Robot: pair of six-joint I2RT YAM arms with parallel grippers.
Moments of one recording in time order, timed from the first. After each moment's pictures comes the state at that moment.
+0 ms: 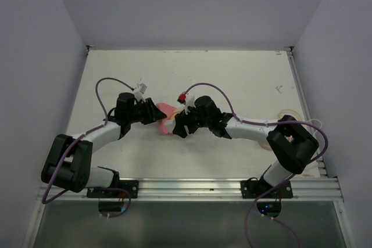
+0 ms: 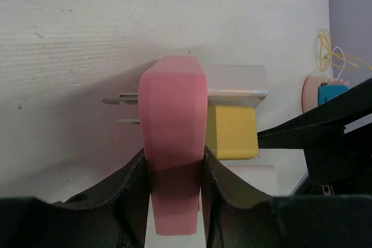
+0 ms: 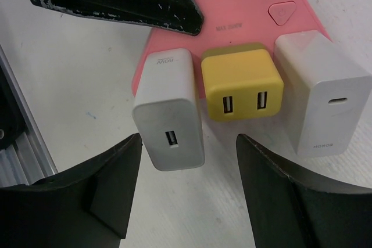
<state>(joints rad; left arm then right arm) -0.26 1.35 0.53 0.21 0.48 -0.63 0.82 1.61 0.84 0.18 -0.29 0.23</state>
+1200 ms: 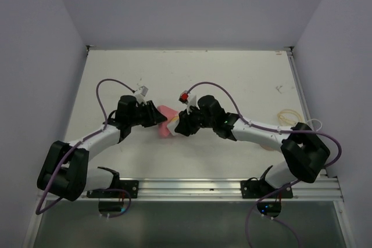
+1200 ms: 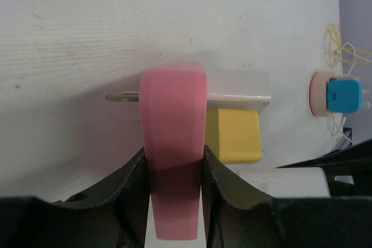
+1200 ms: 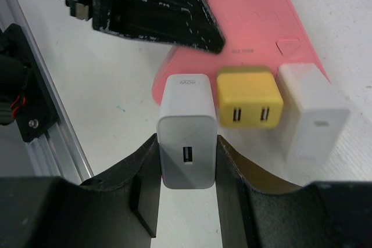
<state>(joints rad) -0.31 1.29 0.52 0.16 0.45 -0.65 0.84 1.51 0.84 0.12 -0.30 0.25</state>
